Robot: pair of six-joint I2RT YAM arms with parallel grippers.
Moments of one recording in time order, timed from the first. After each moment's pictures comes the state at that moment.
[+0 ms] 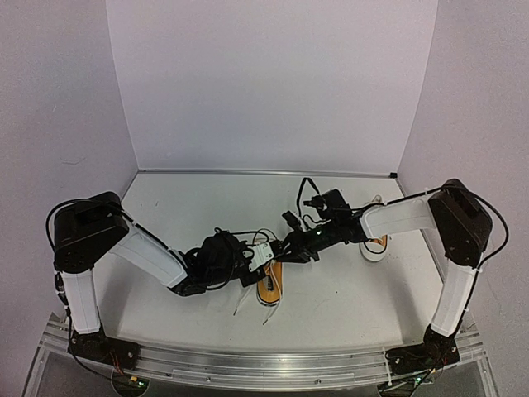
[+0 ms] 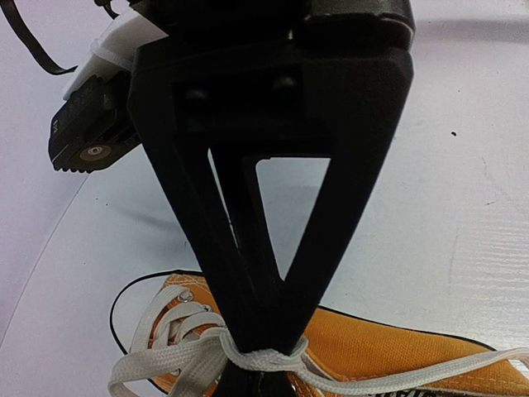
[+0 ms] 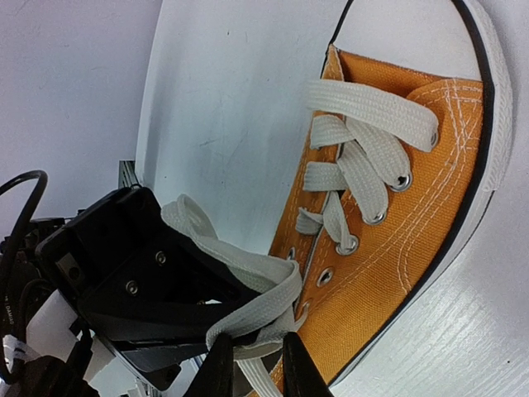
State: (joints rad) left arm -1.05 1.92 0.81 0.75 -0.08 0.45; right arm 0.67 1.89 1.09 -0.02 -0.77 0.66
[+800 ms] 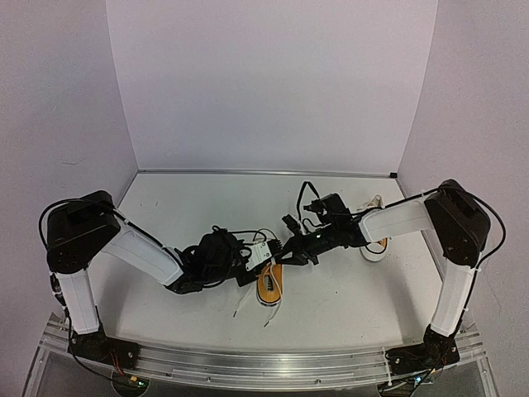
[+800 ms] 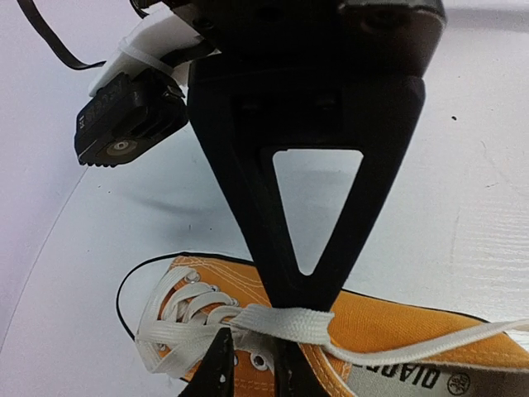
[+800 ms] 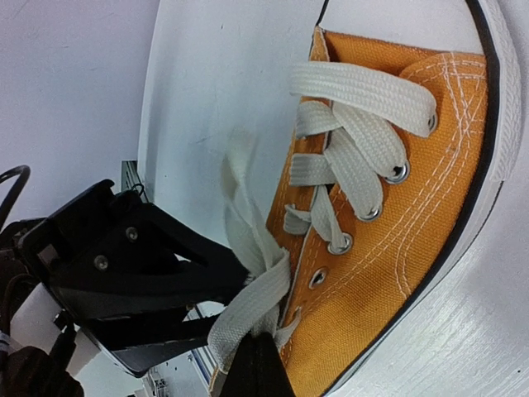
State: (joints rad) left arm -1.04 1.86 0.80 0.66 -0.09 0.46; right arm 0.68 1.91 1.06 0.05 -0.77 0.69
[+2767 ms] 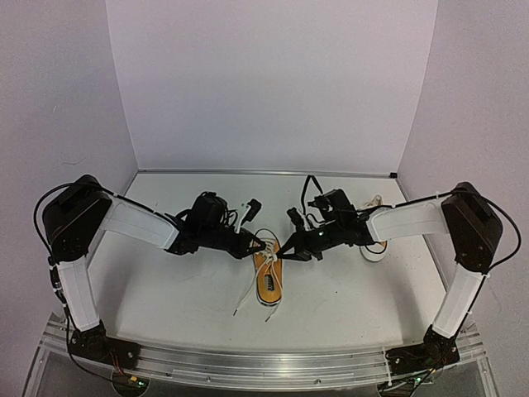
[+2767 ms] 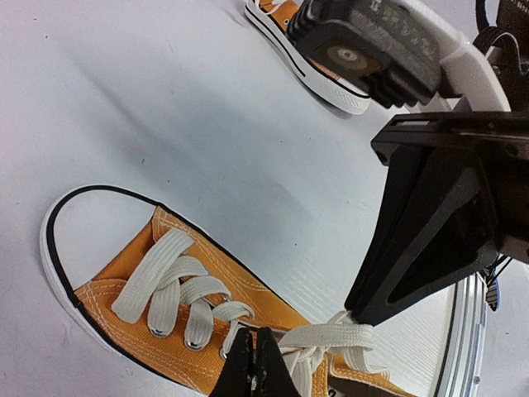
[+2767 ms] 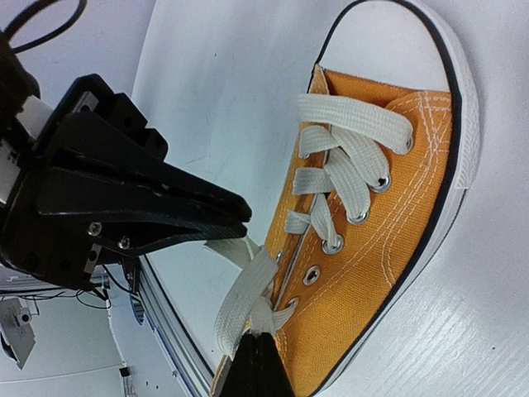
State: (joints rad) left arm -0.80 1.88 0.99 0.34 0.44 -0.28; right arm 0.70 1.82 1.04 0.00 -0.63 0.67
